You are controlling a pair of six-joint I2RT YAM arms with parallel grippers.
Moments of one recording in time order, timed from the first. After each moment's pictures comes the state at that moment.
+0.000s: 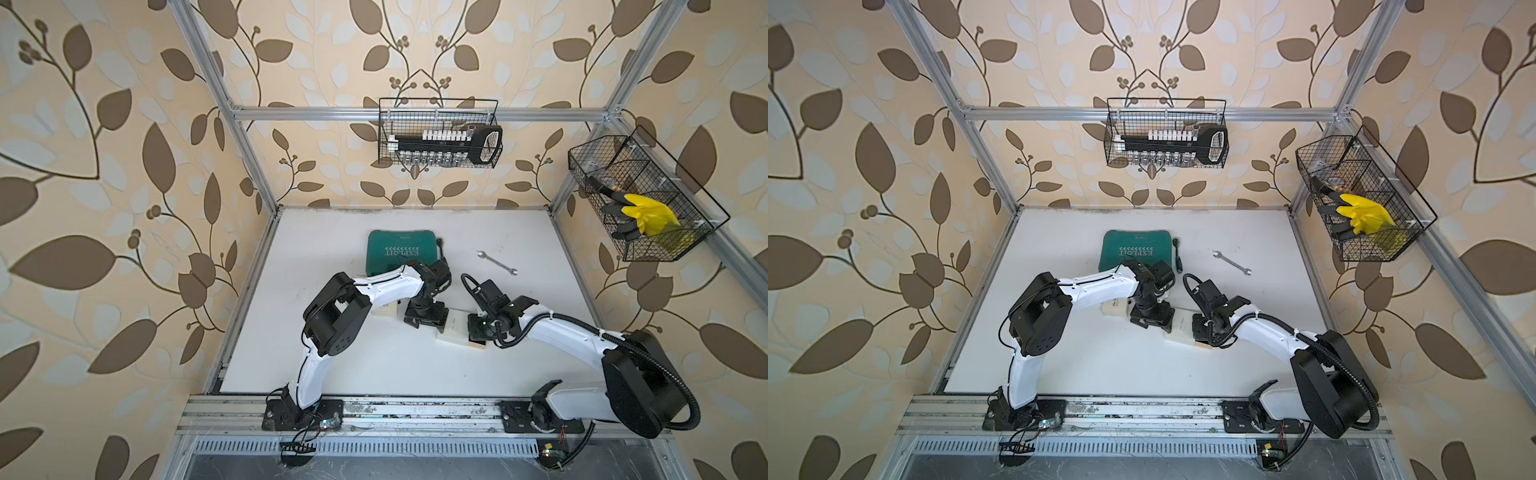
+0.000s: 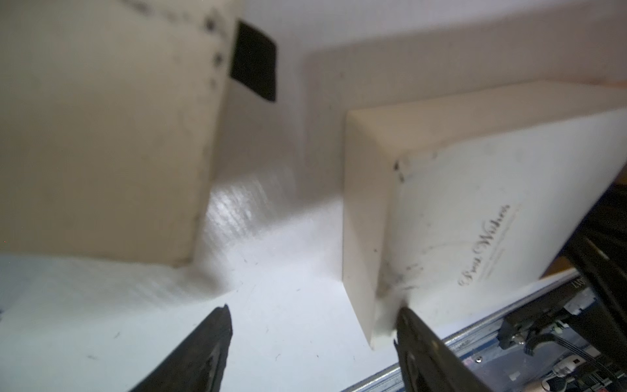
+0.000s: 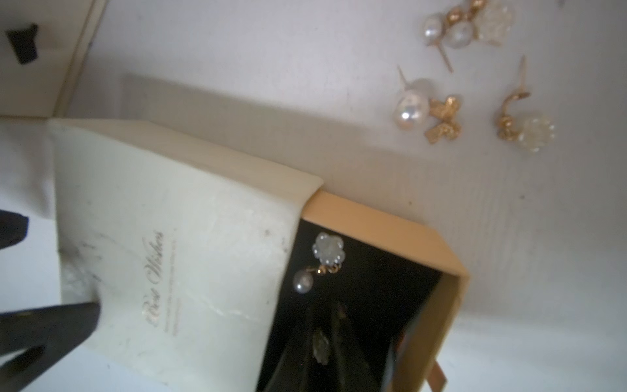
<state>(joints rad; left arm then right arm) -0.83 2.07 1.54 -0.95 0.30 -0.56 0.52 1.35 0.67 -0.60 0.01 0.55</state>
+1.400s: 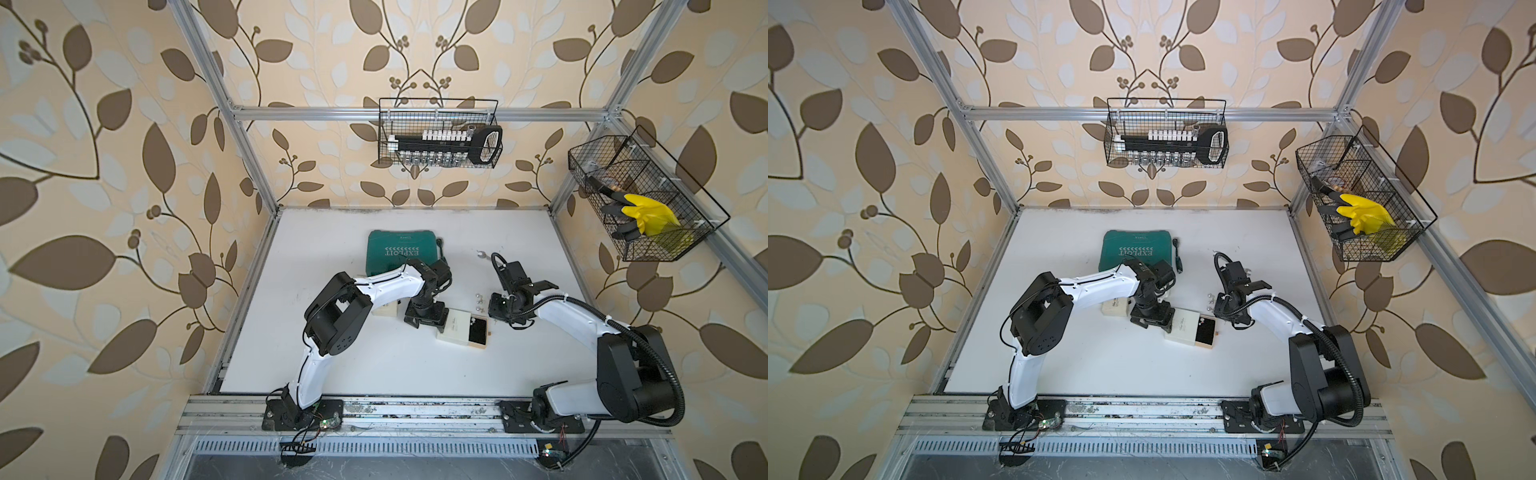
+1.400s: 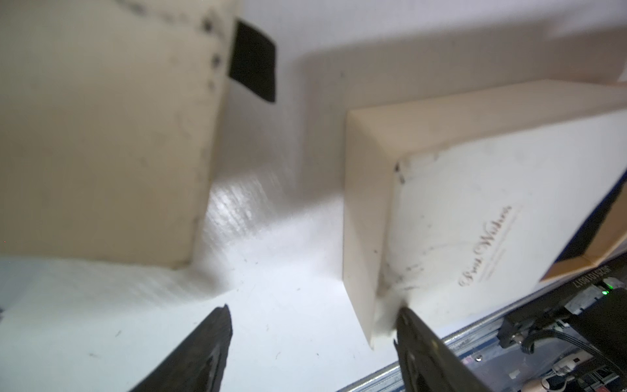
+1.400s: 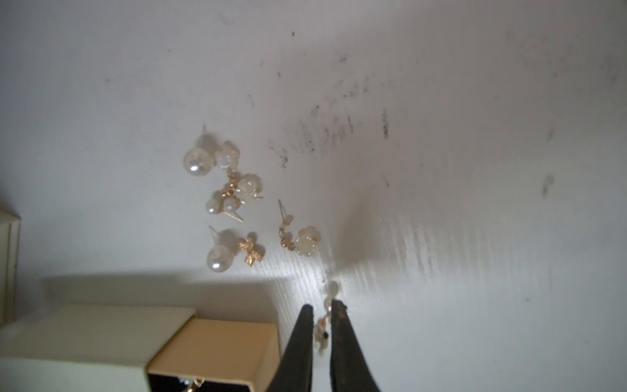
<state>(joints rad) -0.83 2.08 1.55 -0.96 0.31 -0.56 0.21 1.42 0.77 -0.63 0.08 0.57</state>
